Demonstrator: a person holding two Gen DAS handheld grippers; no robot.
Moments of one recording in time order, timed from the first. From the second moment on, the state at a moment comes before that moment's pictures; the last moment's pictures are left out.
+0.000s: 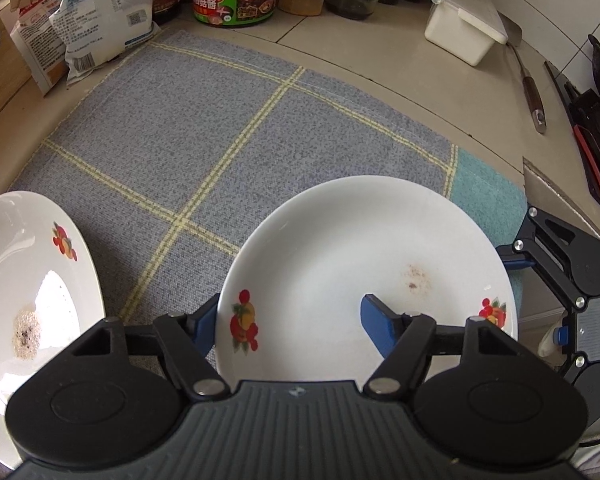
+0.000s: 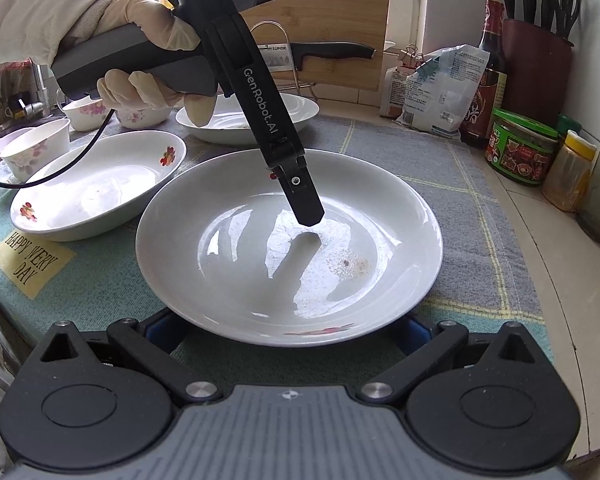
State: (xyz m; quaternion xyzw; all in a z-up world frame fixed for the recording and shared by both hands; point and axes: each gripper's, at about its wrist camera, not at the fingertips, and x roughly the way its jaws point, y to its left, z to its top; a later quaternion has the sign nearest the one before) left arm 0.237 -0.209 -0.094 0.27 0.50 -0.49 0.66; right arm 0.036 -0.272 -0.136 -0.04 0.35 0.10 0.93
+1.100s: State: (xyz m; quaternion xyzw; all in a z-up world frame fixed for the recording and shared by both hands) left arm 0.266 -0.237 -0.063 0.22 0.47 -0.50 0.69; right arm 0.071 -0.300 -0.112 -0.08 0.38 0.10 0.92
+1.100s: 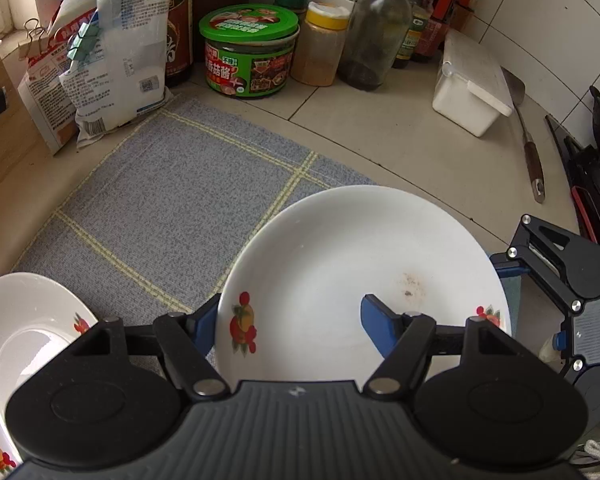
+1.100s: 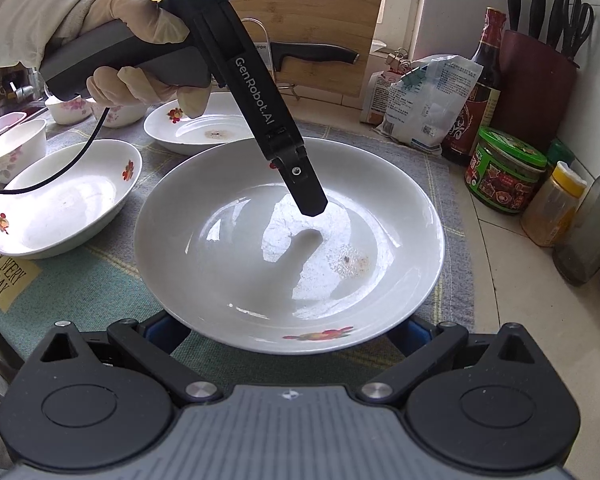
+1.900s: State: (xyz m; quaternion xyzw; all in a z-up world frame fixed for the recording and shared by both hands) left arm 0.325 -0.293 -0.082 0.22 0.46 -0.48 0.71; right arm 0.141 -0.351 -0.131 -0.07 0.40 0.09 0.91
